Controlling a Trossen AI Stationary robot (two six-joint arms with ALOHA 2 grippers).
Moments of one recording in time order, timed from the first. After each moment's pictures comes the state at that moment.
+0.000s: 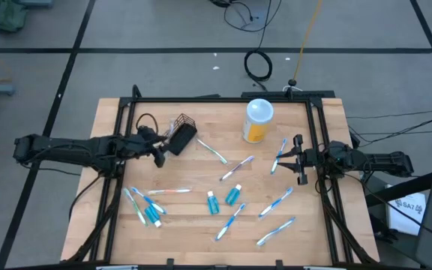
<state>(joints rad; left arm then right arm) 0.04 0.67 0.41 -0.26 -0.36 -0.40 -0.02 0.05 0.02 0.08 -0.08 -0.12</state>
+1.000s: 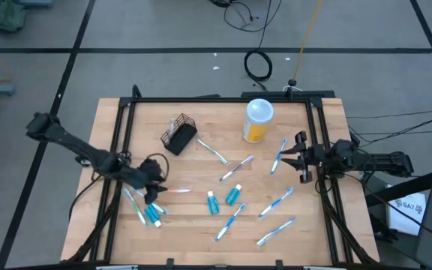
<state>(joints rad) -0.47 0.90 0.41 -0.37 -0.24 -0.79 -0.02 0.05 0.02 0.28 -0.07 -0.04</state>
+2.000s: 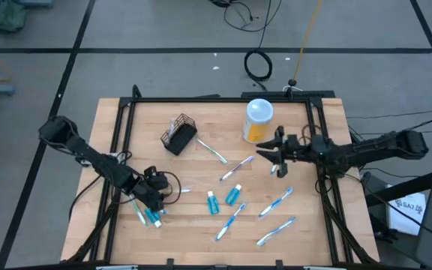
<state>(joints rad) -0.57 1.29 0.41 -0.26 -0.32 -0.79 -0.02 0.96 0.28 0.83 0.01 0.14</state>
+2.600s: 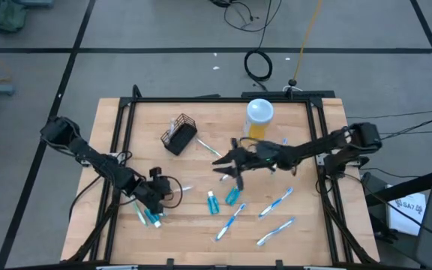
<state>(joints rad) -0.57 1.31 0.42 -0.16 -0.34 -0.56 0.05 1.62 0.82 0.70 -0.08 0.10</state>
